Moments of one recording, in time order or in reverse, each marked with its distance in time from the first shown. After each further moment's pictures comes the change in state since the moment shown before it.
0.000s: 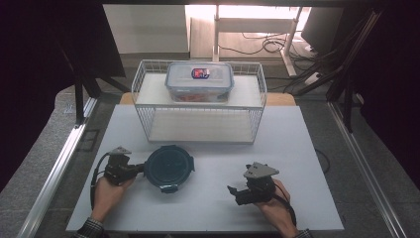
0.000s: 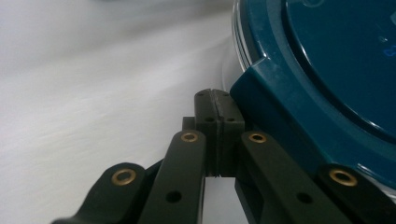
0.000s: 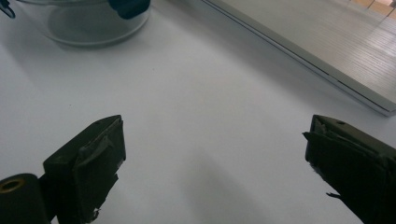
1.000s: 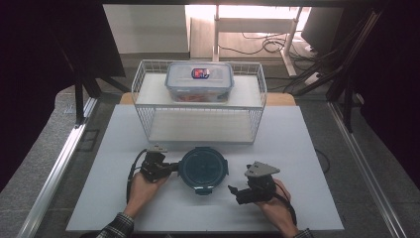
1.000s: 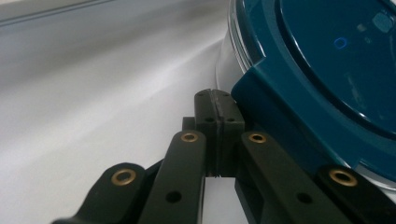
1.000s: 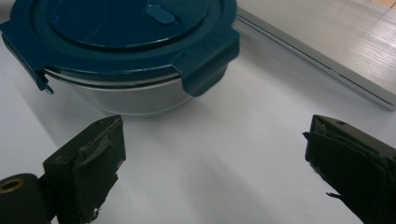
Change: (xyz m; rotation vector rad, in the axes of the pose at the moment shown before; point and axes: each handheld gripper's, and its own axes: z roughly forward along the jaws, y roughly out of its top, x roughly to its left) left arm -0.063 0.035 0.059 -0.005 -0.145 0.075; right arm -0.004 -0.002 0.002 0.007 0.009 0.017
